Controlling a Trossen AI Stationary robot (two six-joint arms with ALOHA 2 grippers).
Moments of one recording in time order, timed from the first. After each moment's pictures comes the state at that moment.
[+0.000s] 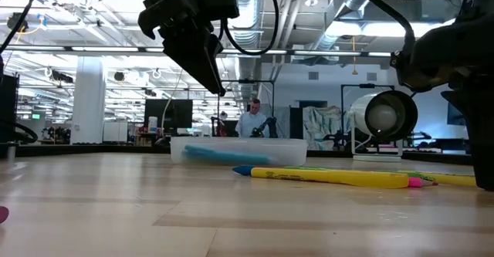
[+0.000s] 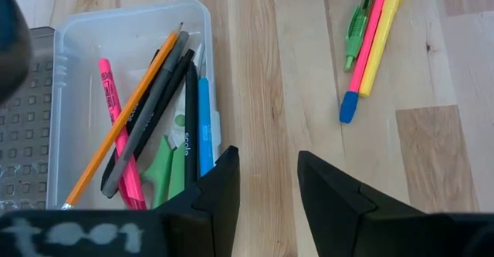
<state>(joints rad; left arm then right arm) -0.13 1.64 1.15 -0.51 -0.15 0.01 0.62 1.79 0.98 -0.64 0.11 1.56</state>
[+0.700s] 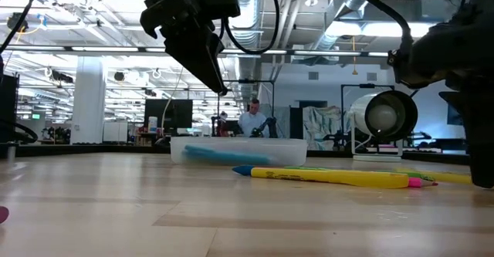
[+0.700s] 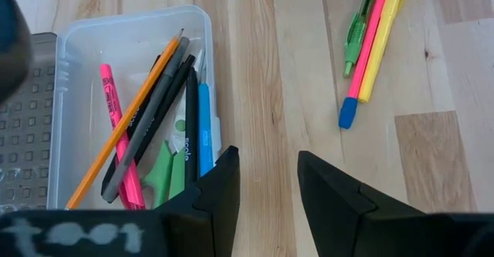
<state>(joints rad) -0.13 1.64 1.15 -0.50 -0.15 0.01 0.62 1.79 1.02 -0.71 0.12 1.54</state>
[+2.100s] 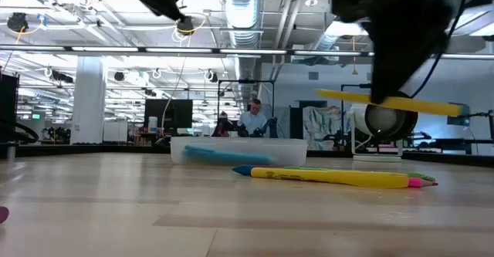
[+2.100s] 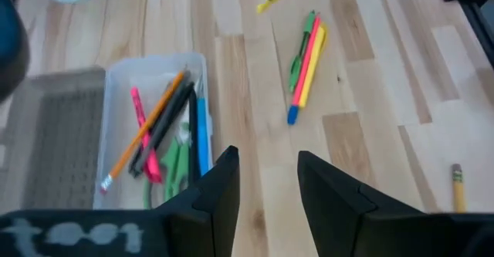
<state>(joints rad) -0.19 1.25 1.09 -0.66 -0.11 -0.02 0.51 1.79 1.29 -0.96 0.32 1.18</state>
